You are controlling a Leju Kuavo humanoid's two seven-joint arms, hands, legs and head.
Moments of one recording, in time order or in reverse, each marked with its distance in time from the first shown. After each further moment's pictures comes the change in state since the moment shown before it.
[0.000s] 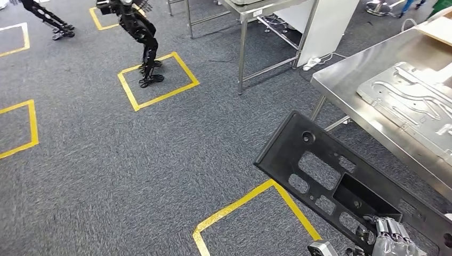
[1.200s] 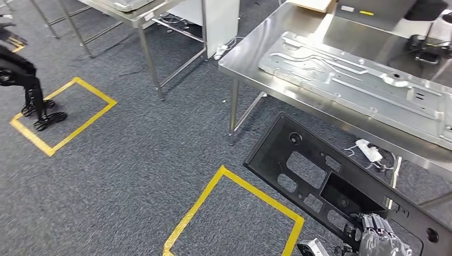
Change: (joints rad) left arm 0.007 0.000 0.017 0.000 -0.020 -0.014 0.007; right arm -0.001 -0.025 0.072 0.021 0.049 0.026 0.081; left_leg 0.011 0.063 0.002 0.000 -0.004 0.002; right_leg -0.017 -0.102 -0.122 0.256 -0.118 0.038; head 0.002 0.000
